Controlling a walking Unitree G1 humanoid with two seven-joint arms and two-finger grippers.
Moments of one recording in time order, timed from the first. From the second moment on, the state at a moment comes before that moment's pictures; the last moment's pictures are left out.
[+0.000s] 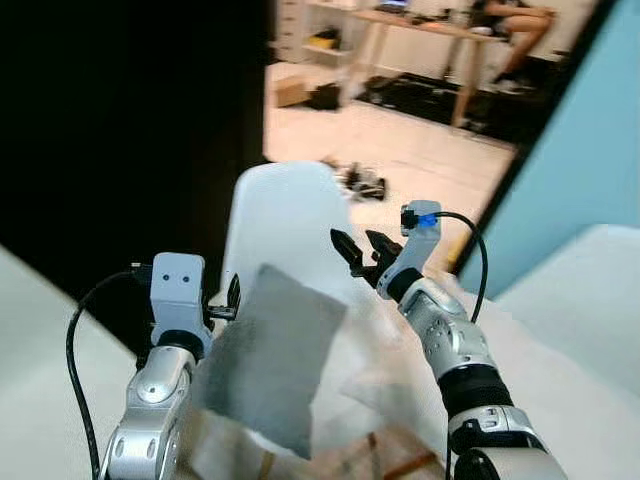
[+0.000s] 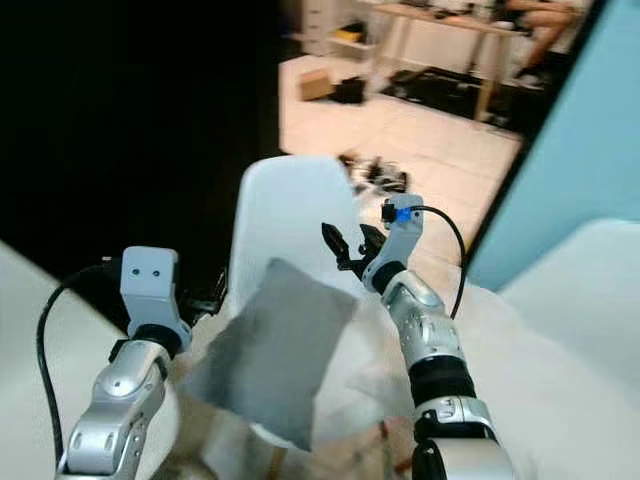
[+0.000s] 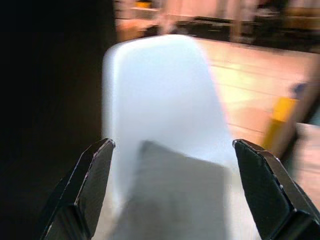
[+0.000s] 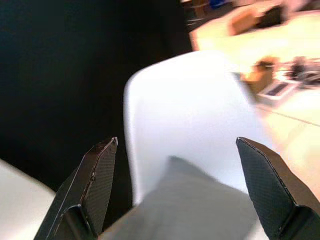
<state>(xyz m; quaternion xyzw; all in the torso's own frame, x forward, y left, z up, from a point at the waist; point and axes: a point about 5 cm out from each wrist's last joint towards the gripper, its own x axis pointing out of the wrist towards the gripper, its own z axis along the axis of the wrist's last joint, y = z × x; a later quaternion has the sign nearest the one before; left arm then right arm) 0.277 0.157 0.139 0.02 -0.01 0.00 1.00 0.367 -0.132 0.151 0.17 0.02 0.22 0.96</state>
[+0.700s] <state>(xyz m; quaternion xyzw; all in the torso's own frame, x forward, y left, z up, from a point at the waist) 0.277 0.156 0.140 0.02 -0.02 -0.01 1.00 0.367 -0.131 0.151 0.17 0.02 0.22 0.96</state>
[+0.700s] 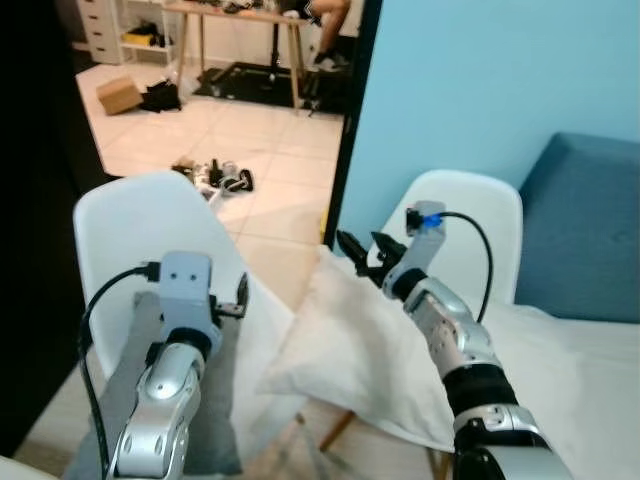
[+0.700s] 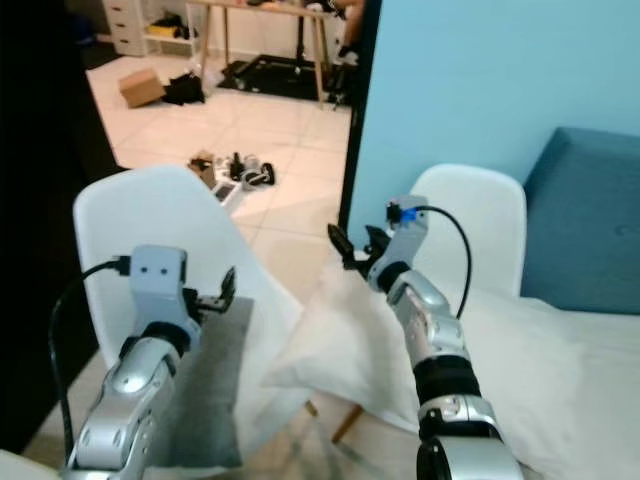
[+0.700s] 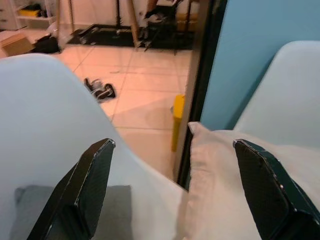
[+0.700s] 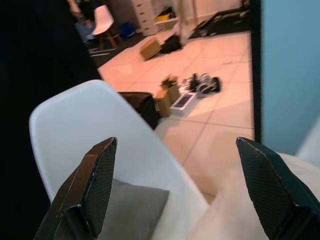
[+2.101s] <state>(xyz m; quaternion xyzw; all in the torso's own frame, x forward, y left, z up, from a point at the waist) 0.262 0.112 0.122 0.50 -0.06 -0.13 0.85 0.366 -0.133 0.146 0.17 0.03 0.22 0.96</state>
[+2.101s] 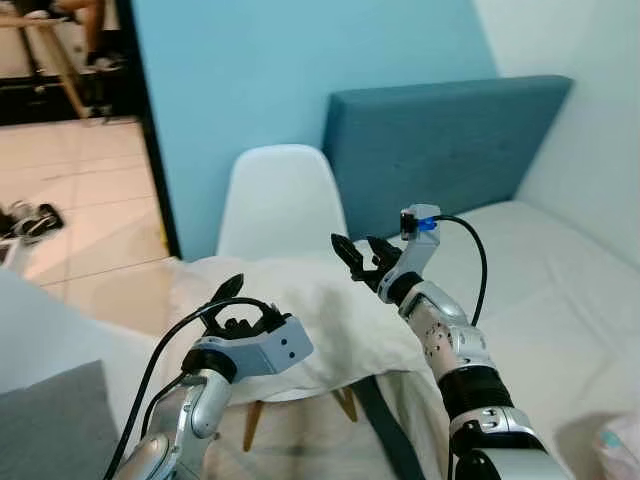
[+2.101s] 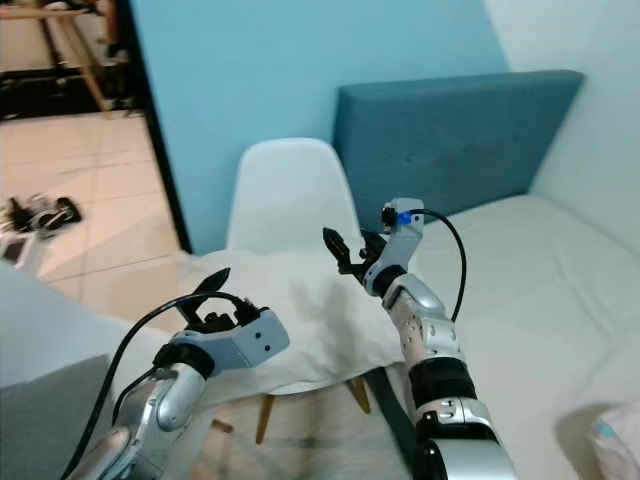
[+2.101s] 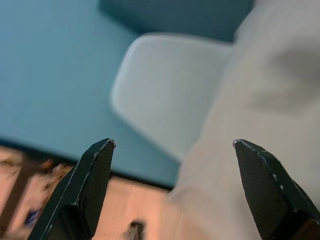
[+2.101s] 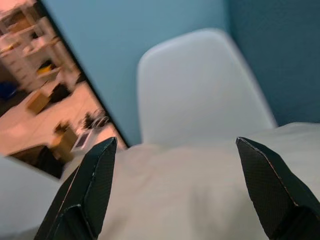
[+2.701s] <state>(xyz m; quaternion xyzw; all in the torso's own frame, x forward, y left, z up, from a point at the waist) 0.266 0.111 0.116 0.50 -0.01 -0.13 0.86 0.367 -0.129 0.146 0.17 0.03 0.22 0.96</state>
